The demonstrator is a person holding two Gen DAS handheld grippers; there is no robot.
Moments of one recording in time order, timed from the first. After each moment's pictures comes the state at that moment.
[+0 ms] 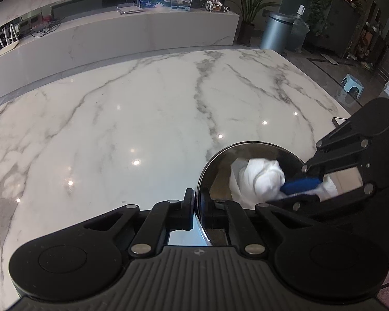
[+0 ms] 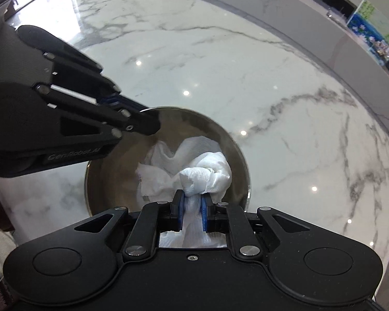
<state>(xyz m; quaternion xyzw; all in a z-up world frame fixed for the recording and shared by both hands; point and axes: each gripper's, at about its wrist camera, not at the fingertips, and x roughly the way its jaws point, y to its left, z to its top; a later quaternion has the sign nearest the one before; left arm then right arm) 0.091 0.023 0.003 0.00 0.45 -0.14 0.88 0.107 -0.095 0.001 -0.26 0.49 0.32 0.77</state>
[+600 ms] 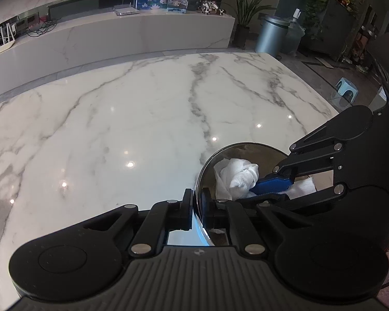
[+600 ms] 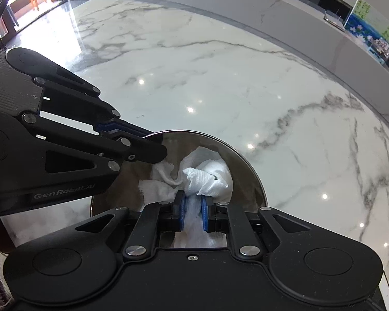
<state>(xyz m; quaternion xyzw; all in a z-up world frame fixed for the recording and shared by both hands) 0.092 0.022 0.005 -0.01 0.44 -0.15 0.88 0.114 -0.089 -0.007 -0.22 0.48 0.35 0.77</state>
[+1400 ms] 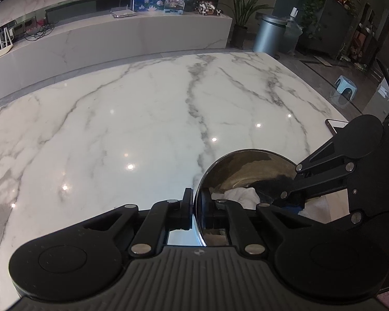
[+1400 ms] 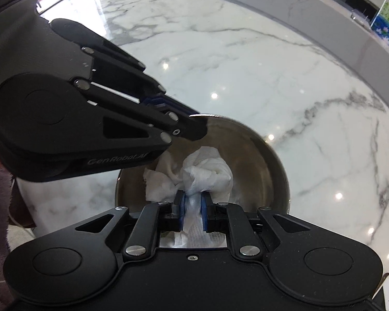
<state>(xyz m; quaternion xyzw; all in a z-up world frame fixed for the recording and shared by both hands) 0.092 0.018 0.004 0.00 0.44 -0.16 0.88 0.097 -0.084 -0.007 -0.24 0.49 0.38 0.75</state>
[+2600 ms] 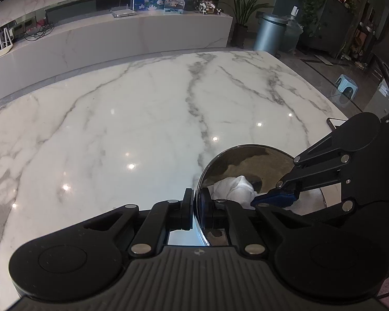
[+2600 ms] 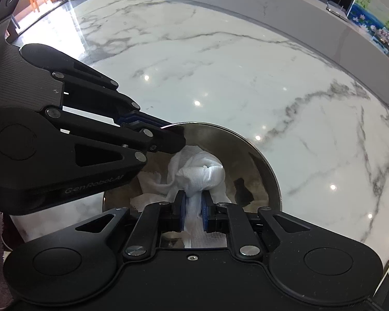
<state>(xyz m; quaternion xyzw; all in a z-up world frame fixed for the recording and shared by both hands) 0.093 0.016 0.002 0.00 0.45 -0.16 0.88 0.103 -0.088 -0.008 -0.21 0.49 0.35 0.77</state>
